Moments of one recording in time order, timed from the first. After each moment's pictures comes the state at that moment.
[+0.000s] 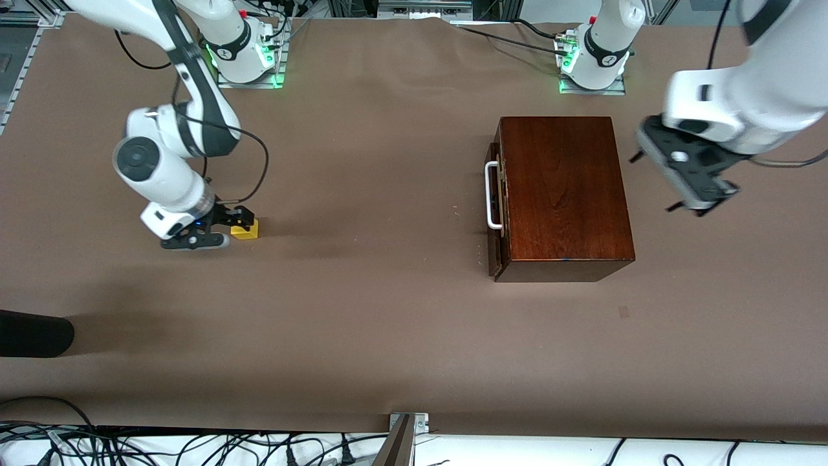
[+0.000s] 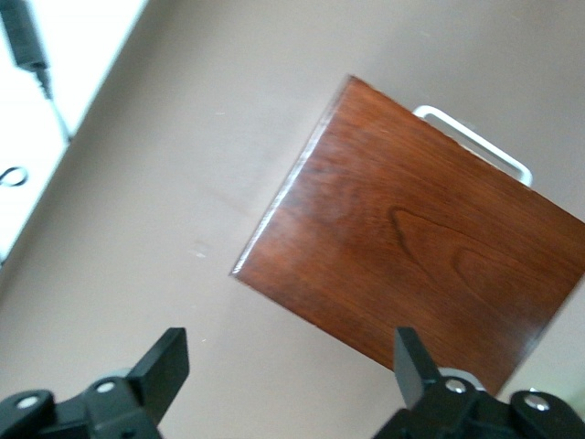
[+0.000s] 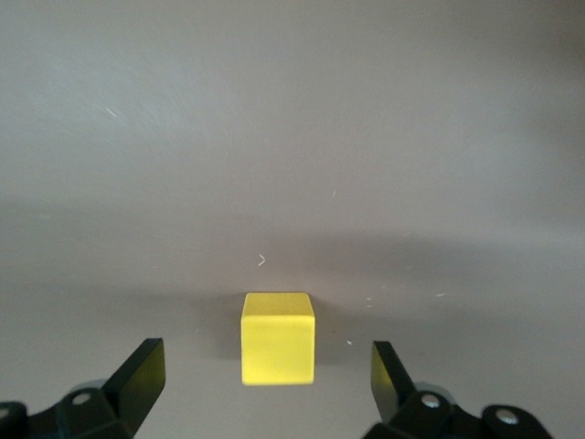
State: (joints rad) left arm -0.11 0.18 -0.09 -1.34 0.05 1.56 0.73; right arm 0.19 0.23 -0.02 -2.06 -0.05 2.30 0.09
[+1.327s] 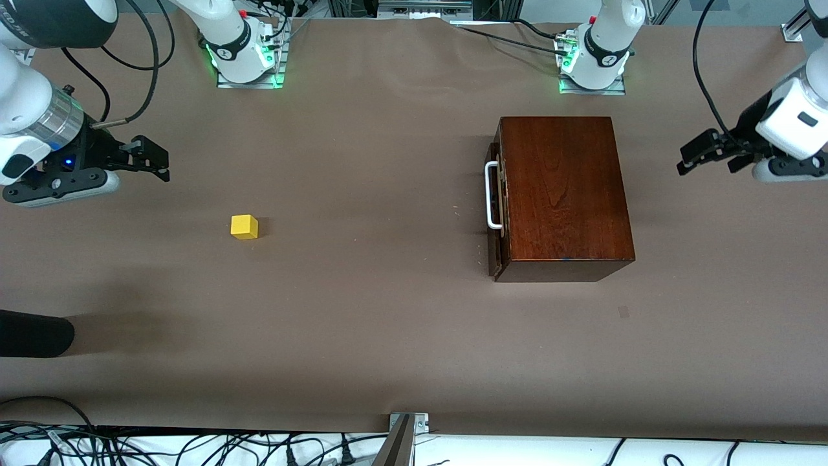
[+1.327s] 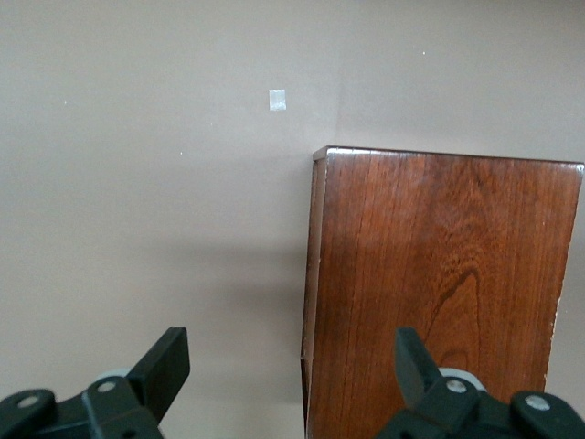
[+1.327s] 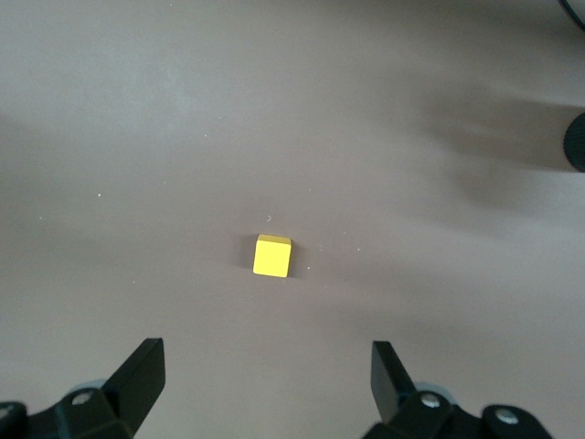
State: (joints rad) left arm 0.00 -0.01 -0.02 -1.69 -0.03 1.62 -0.11; right arm 0.19 0.08 -0.07 -1.59 0.00 1.67 -0.10
